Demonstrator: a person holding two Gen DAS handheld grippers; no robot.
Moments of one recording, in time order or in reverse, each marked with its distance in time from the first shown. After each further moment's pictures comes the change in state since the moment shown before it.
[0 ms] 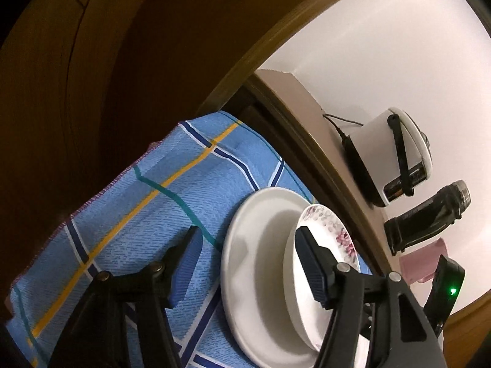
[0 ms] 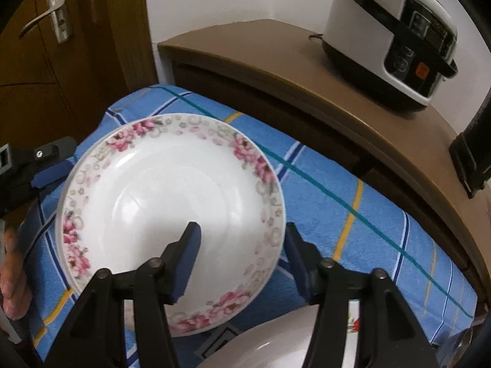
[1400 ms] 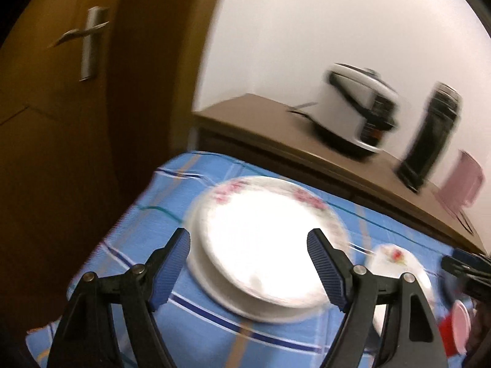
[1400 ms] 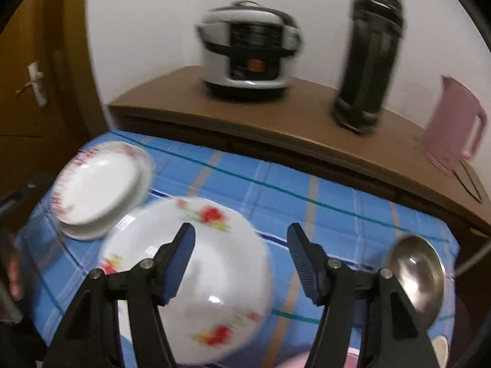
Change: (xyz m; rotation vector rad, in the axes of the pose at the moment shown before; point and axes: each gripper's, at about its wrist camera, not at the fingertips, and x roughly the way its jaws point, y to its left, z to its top) left arm -0.050 -0.095 -0.080 0.477 -0.158 0.167; right arm -0.113 -0.117 -0.139 0.271 -0.180 -0.147
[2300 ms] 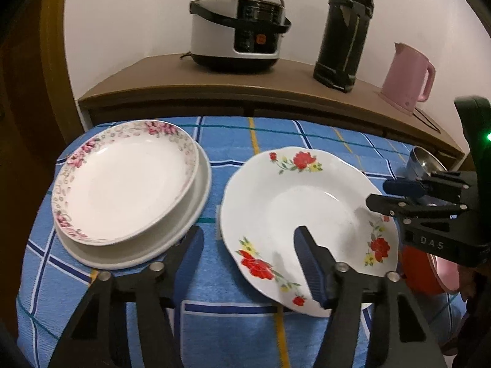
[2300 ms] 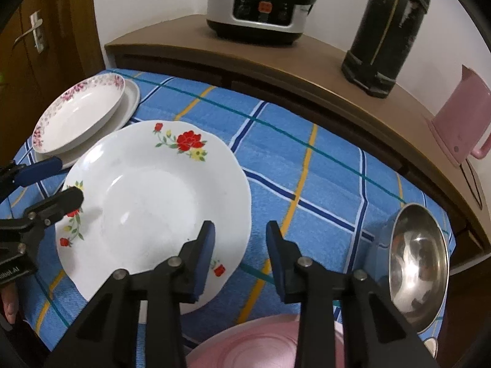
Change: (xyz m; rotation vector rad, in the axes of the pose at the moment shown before) left arm 0.025 -0.121 -0.061 0.316 0.236 -0.147; right arm 0.027 -0.006 -0.024 -0.155 0.185 0.010
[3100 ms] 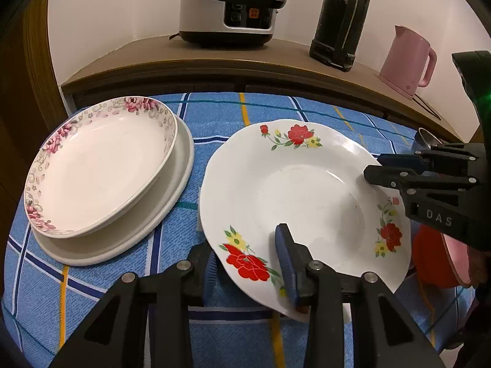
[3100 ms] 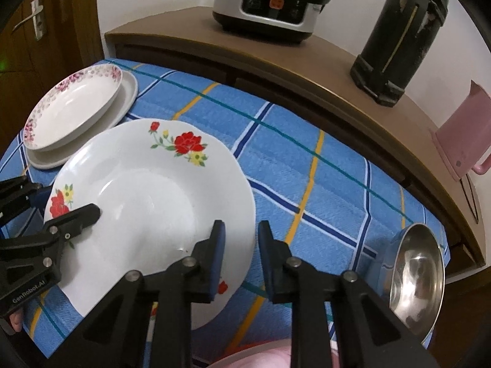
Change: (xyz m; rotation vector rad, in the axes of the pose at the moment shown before) left arm 0.025 -0.002 -0.007 0.009 0.069 -0.024; right arm 0.012 0.005 0.011 -0.038 0.022 -0.027
